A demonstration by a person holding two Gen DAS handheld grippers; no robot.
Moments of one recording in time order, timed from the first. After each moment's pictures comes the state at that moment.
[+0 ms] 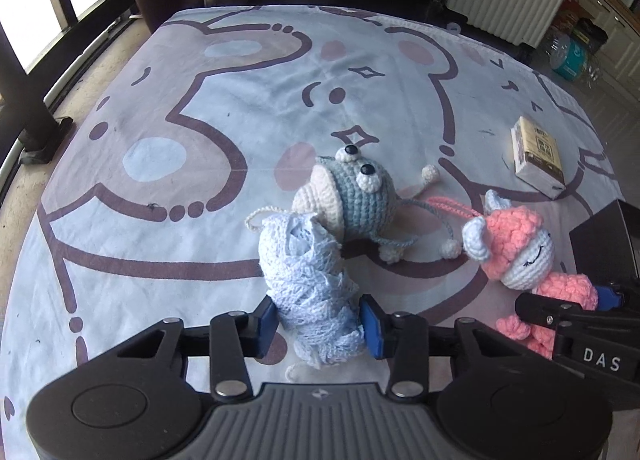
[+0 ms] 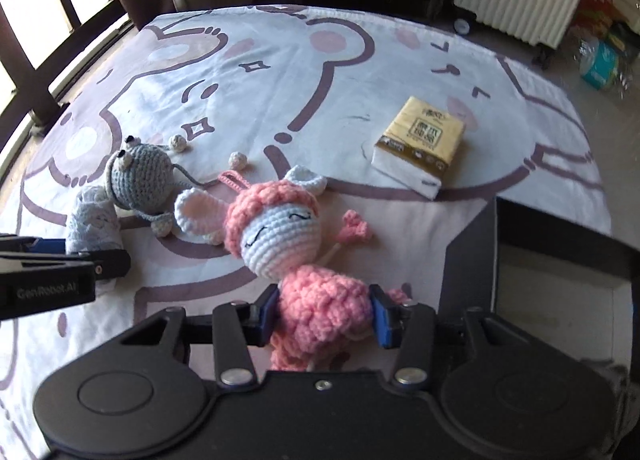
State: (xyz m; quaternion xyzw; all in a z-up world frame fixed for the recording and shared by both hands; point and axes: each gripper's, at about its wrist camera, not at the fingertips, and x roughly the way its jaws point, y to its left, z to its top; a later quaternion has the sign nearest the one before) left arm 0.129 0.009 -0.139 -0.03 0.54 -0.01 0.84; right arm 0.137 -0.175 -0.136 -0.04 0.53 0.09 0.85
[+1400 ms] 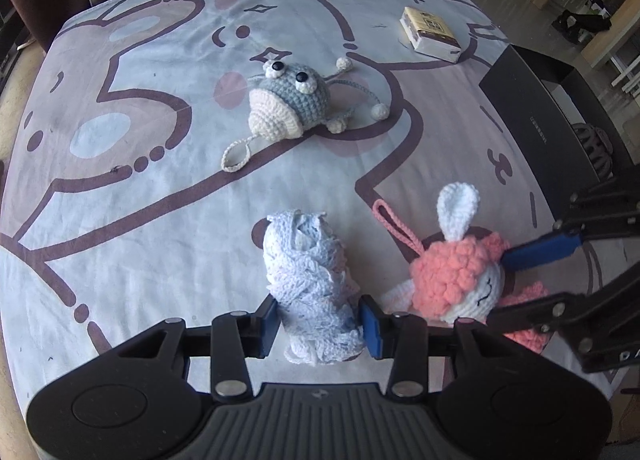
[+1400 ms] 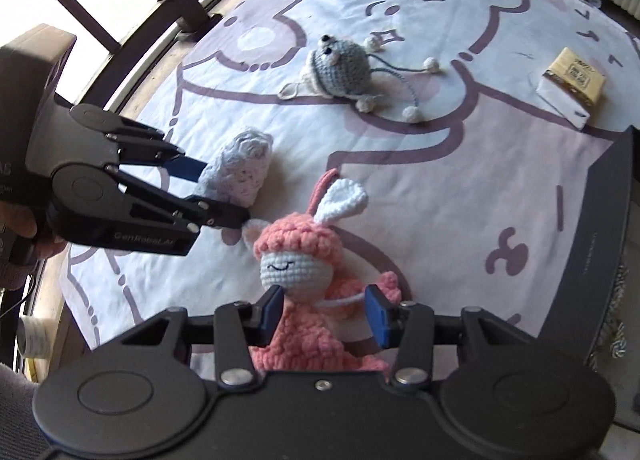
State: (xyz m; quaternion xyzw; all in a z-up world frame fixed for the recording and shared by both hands) left arm 0.080 0.042 -0.139 0.05 0.58 -0.20 0.79; right arm 0.064 -0.136 -0.121 -0.04 0.59 0.28 0.75
